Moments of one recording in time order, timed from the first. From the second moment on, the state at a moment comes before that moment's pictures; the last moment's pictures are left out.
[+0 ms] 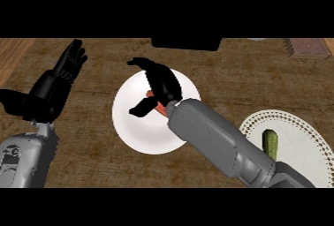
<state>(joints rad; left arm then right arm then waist) -0.36 0.24 0.05 -1.56 0.03 -0.08 0.12 -1.02 0.00 0.70 -0.78 0.03 -0.44 0.20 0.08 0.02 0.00</state>
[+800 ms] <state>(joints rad) -0.28 0.27 0.10 -1.65 0.05 -0.09 0.15 -0.97 -0.07 0.44 -0.76 -0.26 -0.41 -0.08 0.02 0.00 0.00</state>
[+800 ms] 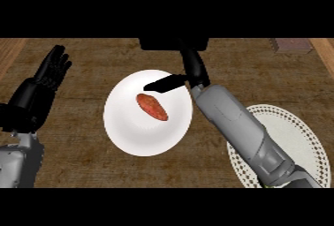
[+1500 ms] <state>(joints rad) -0.30 0.27 0.13 -1.59 0.05 -0.10 0.14 -0.81 -0.34 0.26 -0.78 -0.28 -0.06 -0.28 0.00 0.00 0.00</state>
